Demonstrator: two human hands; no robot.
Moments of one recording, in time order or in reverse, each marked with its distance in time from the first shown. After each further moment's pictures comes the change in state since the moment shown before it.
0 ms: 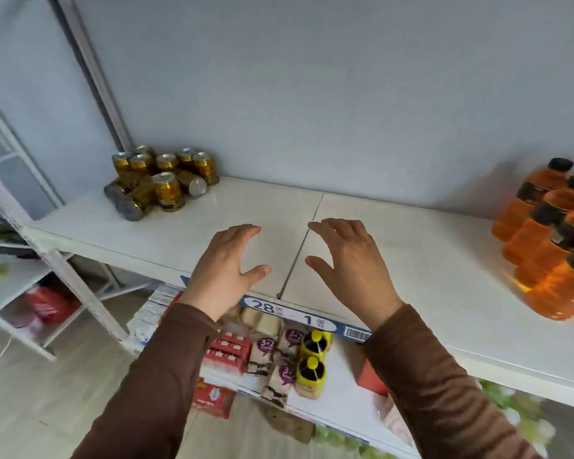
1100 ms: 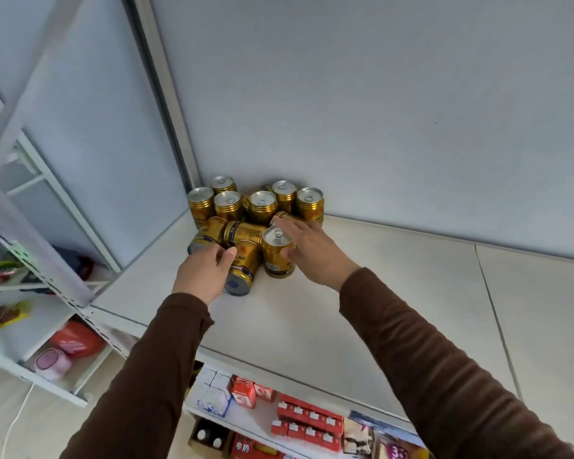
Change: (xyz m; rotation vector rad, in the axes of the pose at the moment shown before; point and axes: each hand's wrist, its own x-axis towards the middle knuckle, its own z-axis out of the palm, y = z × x) left_hand 0.169 -0.383 -0.087 0.100 -0.139 -0.481; right_hand 0.334 -0.201 0.247 0.237 -0.328 -0.067
